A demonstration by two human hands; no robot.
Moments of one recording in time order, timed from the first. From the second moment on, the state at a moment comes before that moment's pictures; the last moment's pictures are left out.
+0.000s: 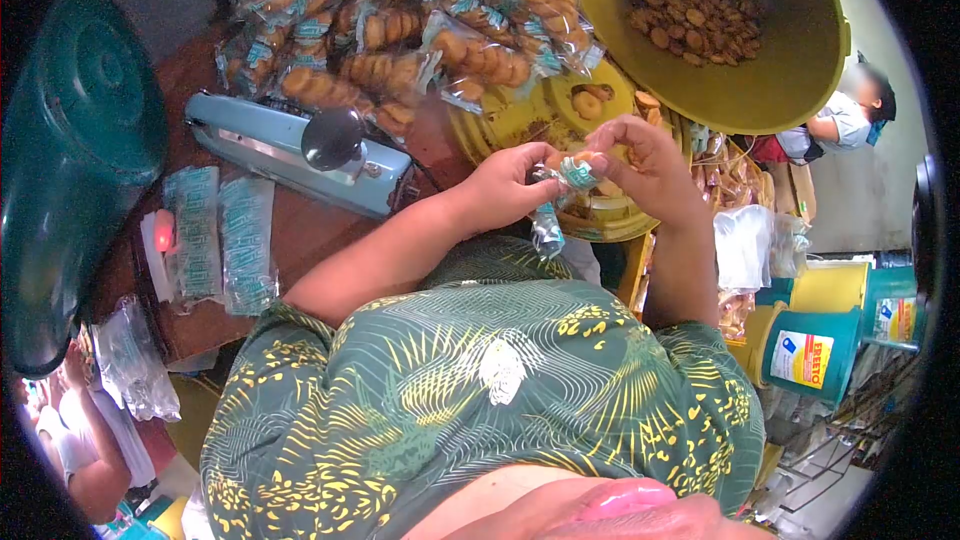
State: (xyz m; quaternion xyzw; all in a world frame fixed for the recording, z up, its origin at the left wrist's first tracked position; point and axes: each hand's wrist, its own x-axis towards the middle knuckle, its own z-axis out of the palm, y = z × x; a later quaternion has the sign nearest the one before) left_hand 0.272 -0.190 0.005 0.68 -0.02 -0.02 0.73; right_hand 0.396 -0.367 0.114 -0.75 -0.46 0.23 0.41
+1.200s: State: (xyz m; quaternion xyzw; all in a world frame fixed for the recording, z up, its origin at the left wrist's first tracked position) left_hand 0.273 -0.194 0.002 0.48 -0.08 -0.08 0.87; right_hand 0.412 -0.358 0.095 -0.73 -0.44 0.29 0.43
